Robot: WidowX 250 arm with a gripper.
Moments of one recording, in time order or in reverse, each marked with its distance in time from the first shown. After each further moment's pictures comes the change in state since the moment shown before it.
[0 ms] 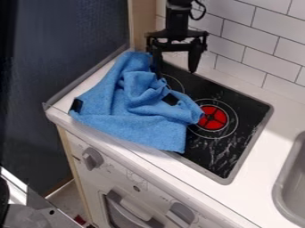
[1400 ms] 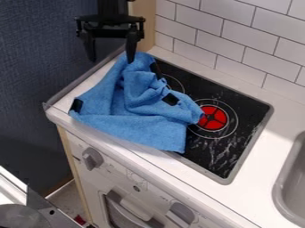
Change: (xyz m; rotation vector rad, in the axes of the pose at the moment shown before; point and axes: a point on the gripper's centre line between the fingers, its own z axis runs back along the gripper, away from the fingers) arm -0.007 0.120 0.040 0.002 -0.015 -0.085
